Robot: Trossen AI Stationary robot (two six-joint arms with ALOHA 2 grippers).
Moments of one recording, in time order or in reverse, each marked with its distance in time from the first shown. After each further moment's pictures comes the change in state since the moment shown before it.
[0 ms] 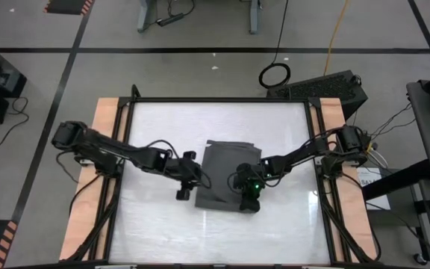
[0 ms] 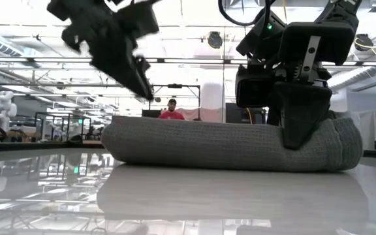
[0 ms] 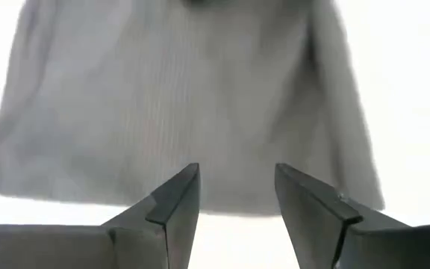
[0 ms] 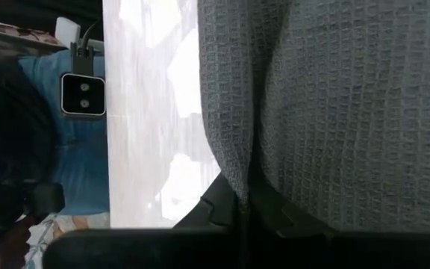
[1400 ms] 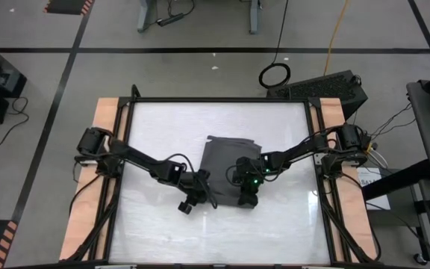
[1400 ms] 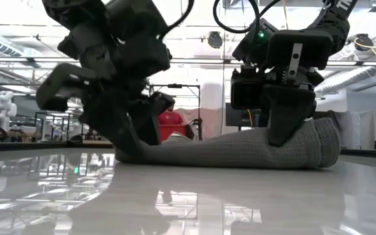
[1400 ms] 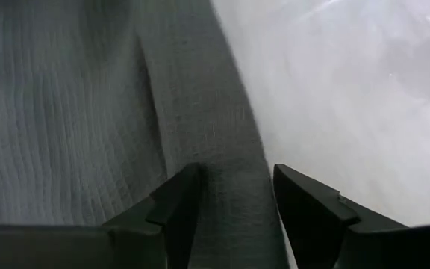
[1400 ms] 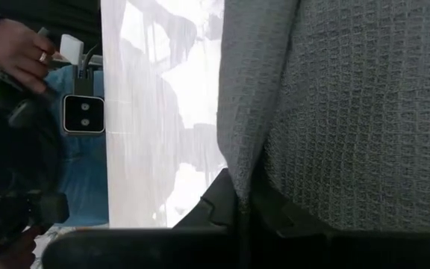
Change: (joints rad) left arm -0.036 0.299 0.002 0.233 0.181 0.255; right arm -0.064 0.000 -0.001 0.009 -0.024 -0.018
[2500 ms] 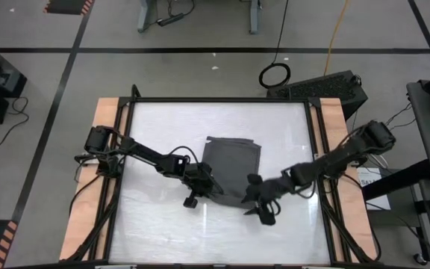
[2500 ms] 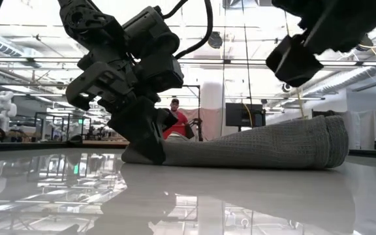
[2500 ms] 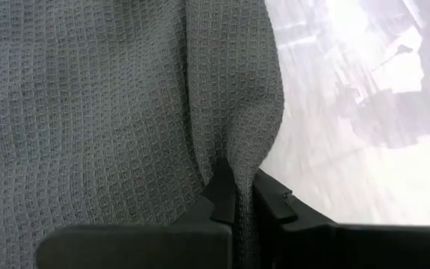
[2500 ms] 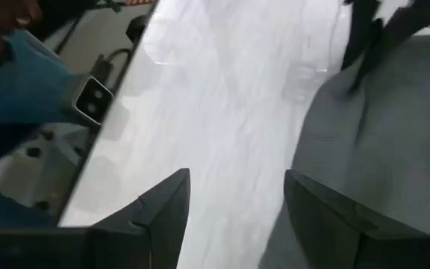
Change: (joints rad) left arm 0.098 0.070 0.001 0.051 0.177 -0.135; right arm 0.336 -0.343 0.000 -0.155 0.613 -0.263
